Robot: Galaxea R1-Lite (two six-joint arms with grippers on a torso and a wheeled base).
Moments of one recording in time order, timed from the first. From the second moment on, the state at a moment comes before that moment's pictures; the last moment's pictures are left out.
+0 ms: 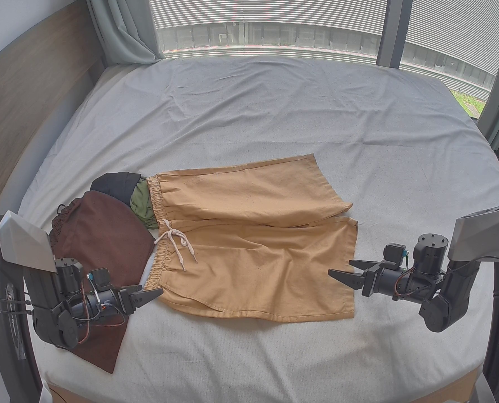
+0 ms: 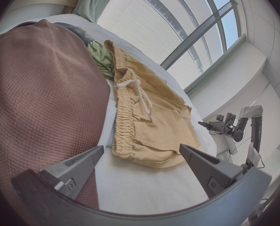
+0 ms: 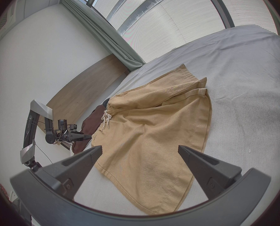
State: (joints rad) left arm 0.08 2.41 -0.38 -1.55 -0.75 -0.22; right arm 0.21 2.33 -0.49 -1.54 0.59 0.27
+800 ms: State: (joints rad) left arm 0.07 2.46 -0.42 -1.55 -0.75 -0.35; right arm 0.21 2.34 -0.49 -1.54 0.59 0.27
